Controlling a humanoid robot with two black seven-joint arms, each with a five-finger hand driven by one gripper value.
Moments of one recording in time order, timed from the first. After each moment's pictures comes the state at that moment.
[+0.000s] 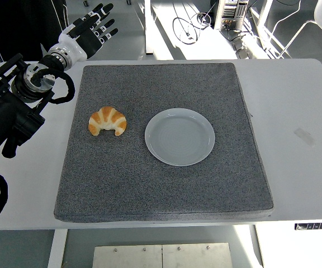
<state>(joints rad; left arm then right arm) -1.13 0.10 -0.75 -0.42 -0.18 -0.20 0.05 -0.08 0.00 0.00 0.11 -0.07 0.00 0.34</state>
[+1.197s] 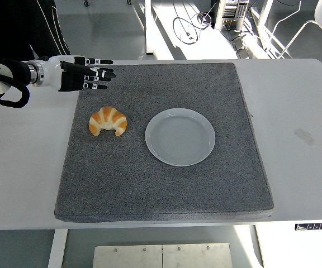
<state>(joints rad) -1.19 0.45 -0.28 -0.75 -0.07 -0.35 0.41 -0.08 0.00 0.00 0.13 -0.06 0.01 0.34</state>
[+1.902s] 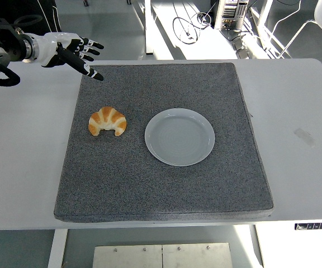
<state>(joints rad) -1.26 0.46 -0.38 -0.88 0.71 -0.36 0.39 -0.08 0.00 0.00 0.13 -0.06 0.01 0.34</state>
